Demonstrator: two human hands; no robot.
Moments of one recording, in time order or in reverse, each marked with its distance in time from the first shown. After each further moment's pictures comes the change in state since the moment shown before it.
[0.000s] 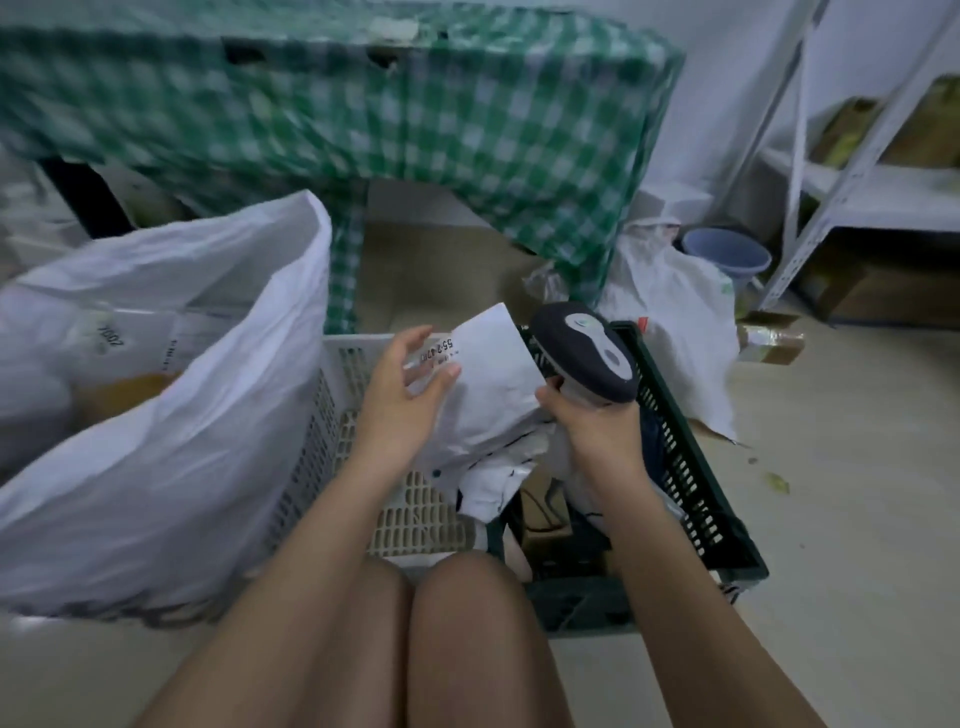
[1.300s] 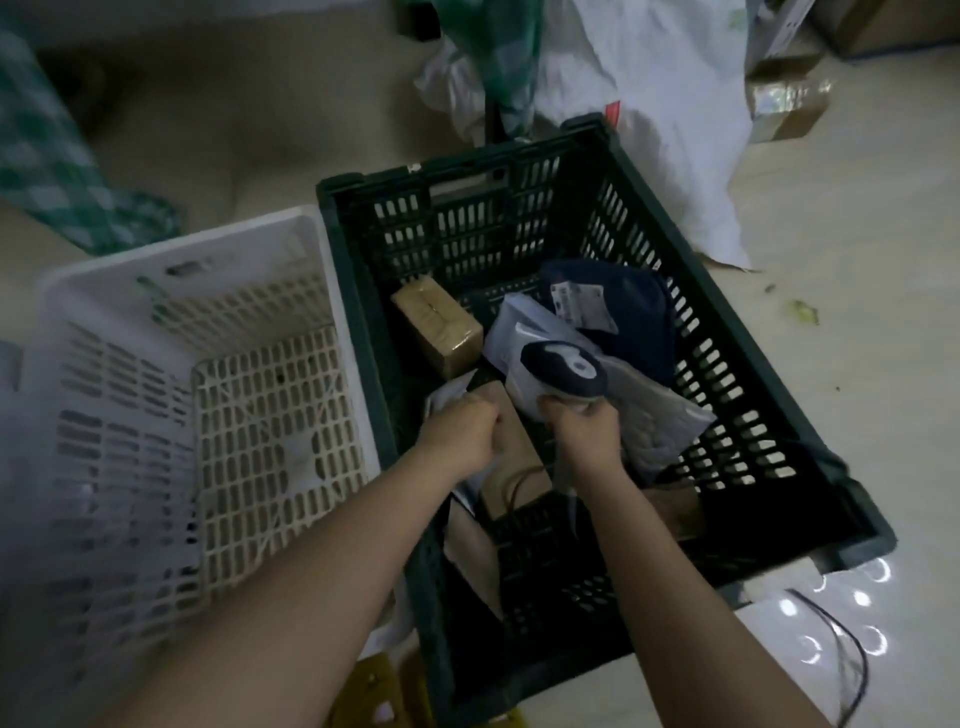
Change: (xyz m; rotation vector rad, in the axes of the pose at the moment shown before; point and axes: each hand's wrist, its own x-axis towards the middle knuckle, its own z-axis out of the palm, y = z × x) left_hand 0.098 -0.260 0.223 1.064 -1.087 -0.139; right_hand 0.136 0.240 -0.077 -0.119 0.326 0.604
